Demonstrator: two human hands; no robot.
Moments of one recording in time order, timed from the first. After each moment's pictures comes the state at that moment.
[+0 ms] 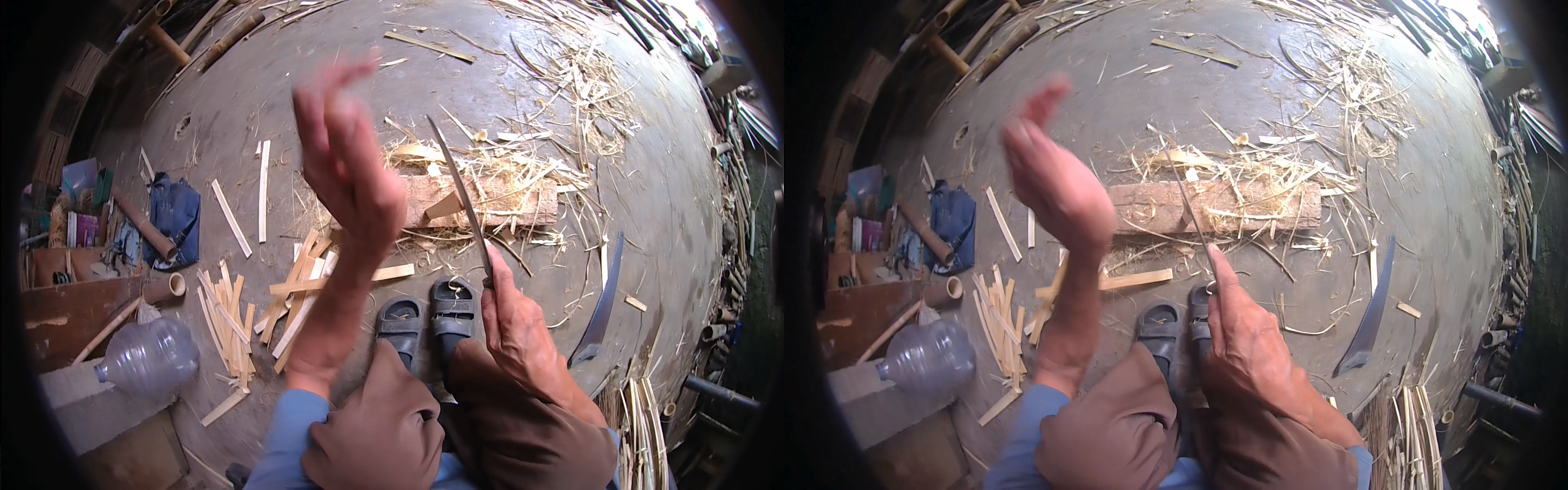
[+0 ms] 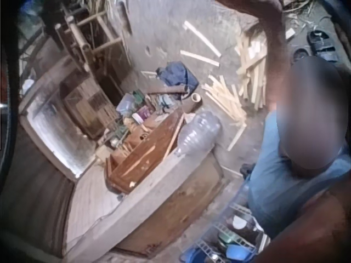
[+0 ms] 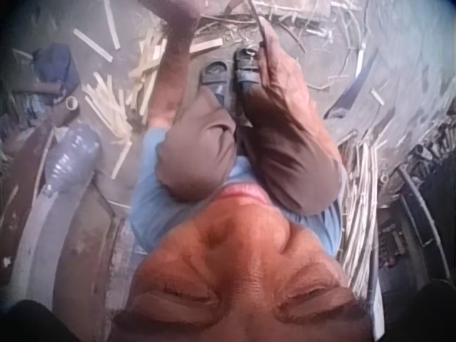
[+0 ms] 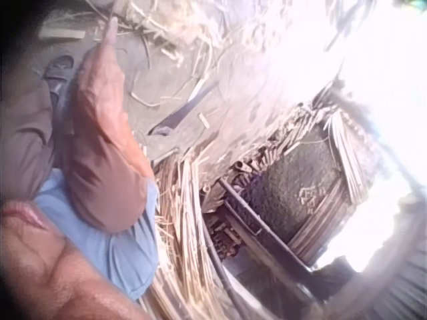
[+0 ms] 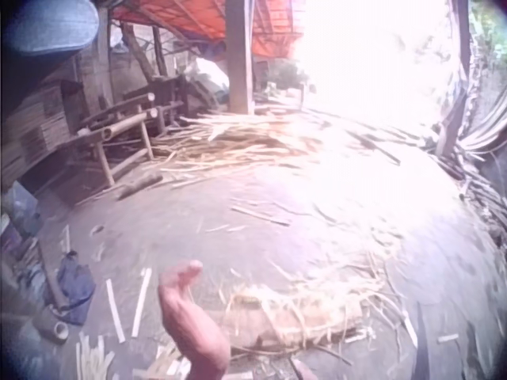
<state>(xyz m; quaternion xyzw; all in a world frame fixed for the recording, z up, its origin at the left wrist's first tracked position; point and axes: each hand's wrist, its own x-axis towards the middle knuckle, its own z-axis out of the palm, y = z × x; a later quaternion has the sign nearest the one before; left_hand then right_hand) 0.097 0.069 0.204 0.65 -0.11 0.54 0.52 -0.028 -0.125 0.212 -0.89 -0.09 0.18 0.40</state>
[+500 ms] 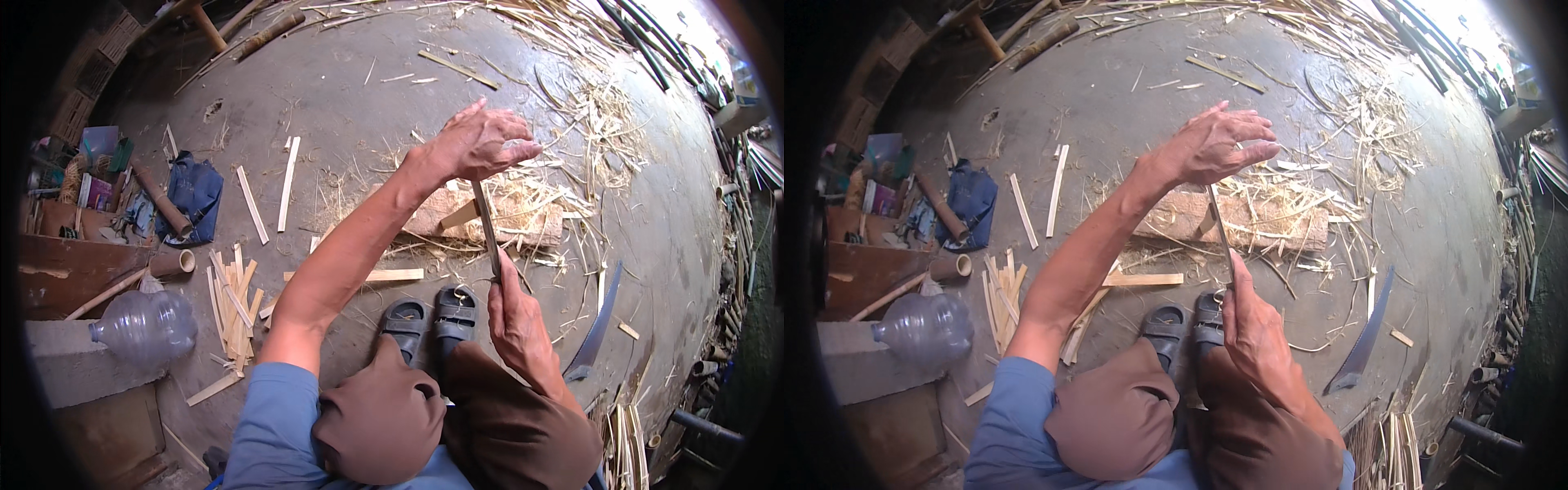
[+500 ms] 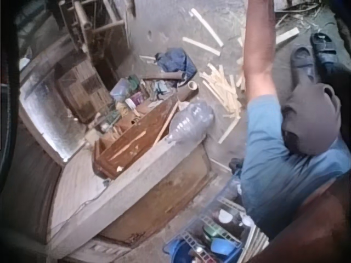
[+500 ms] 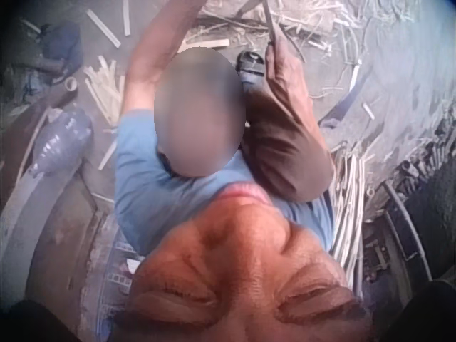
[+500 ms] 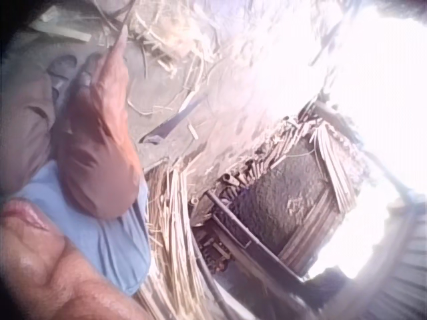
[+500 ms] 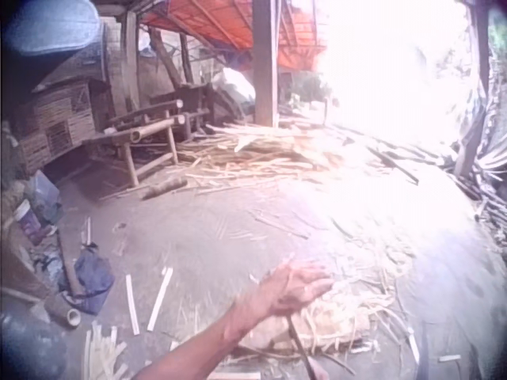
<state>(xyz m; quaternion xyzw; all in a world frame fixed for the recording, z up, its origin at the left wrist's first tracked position) 0.161 0.049 0.198 0.91 -0.32 0.04 0.28 -0.033 -0.129 0.202 -0.89 -0.13 0.13 0.42</state>
